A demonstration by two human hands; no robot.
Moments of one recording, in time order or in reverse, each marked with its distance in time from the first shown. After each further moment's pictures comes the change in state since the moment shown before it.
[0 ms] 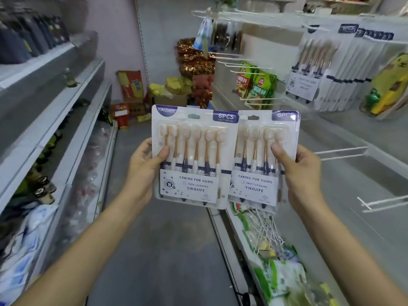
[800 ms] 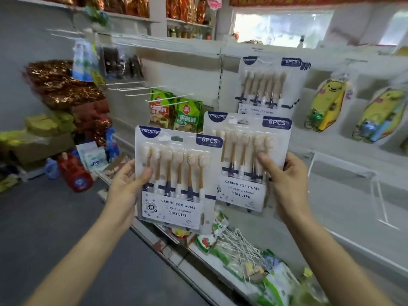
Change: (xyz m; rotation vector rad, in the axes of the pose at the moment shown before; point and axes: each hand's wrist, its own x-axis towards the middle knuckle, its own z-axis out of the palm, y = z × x) left_hand 0.322 -0.043 0.027 -0.113 -0.599 -0.185; right_hand 0.137 0.019 0.122 -0.151 0.580 -0.161
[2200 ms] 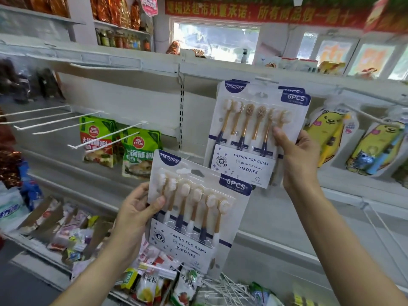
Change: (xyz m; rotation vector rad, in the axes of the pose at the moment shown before) left_hand 0.222 -0.073 0.069 -0.042 -0.361 -0.139; right_hand 0.222 0.018 0.038 -0.041 0.348 -0.149
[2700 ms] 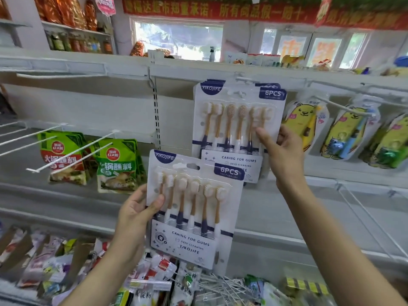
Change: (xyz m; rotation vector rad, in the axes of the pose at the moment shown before) left_hand 0.039 -0.012 0.008 -0.033 -0.102 -0.100; right_hand 0.007 0.015 -0.013 -0.329 0.069 -0.054
